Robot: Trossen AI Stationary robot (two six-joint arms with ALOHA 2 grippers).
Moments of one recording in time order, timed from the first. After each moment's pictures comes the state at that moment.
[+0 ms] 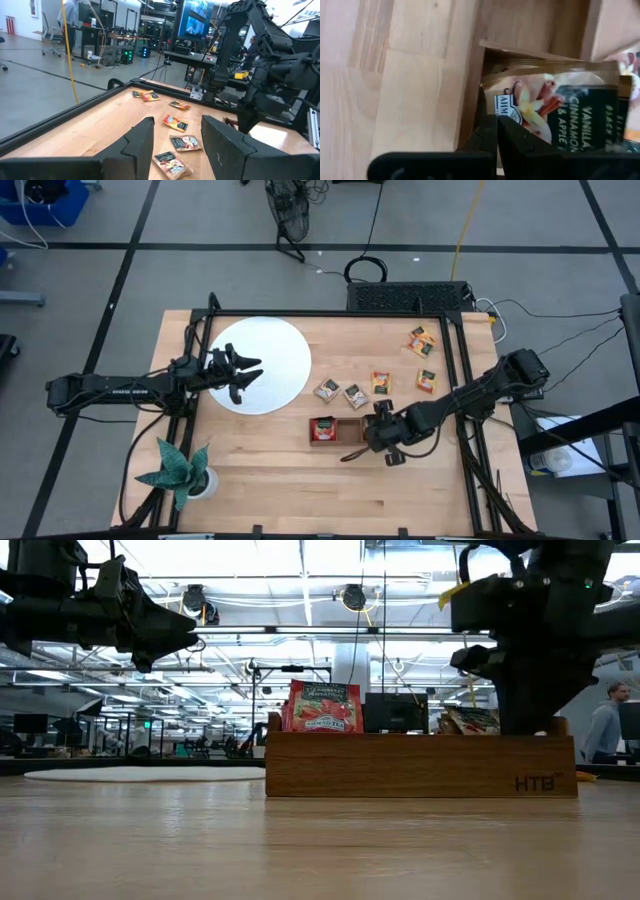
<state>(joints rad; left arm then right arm) 0.23 0.59 0.06 0.59 0.00 -0.19 0.38 1.57 0.92 -0.64 0.17 0.17</state>
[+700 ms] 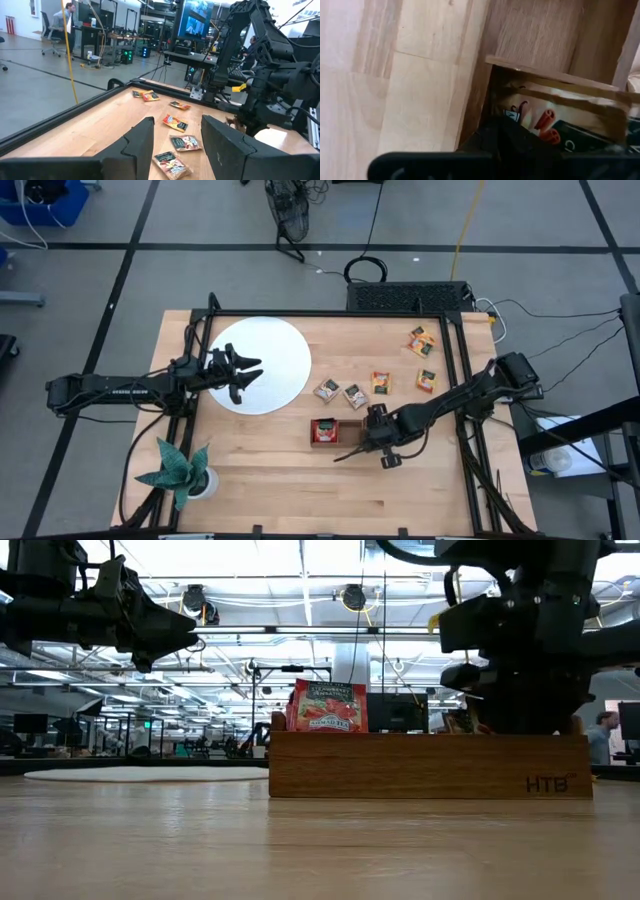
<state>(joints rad) 0.23 0.59 0.06 0.59 0.00 -0.19 0.36 1.68 0.93 -0.61 0.11 0.11</state>
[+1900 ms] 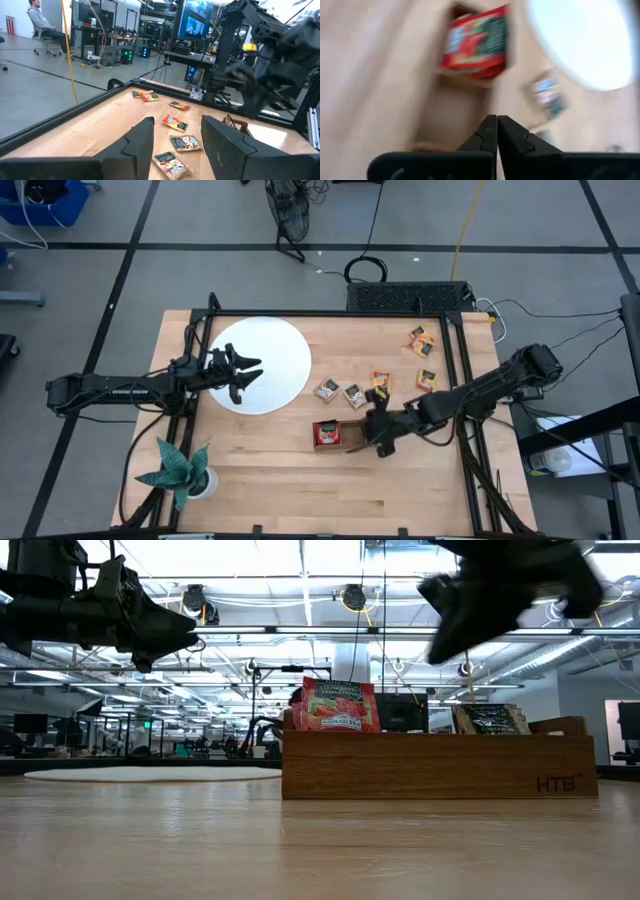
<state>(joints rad) 0.23 0.59 0.06 0.59 0.00 -0.19 0.37 1.43 0.93 -0.41 0.37 -0.10</state>
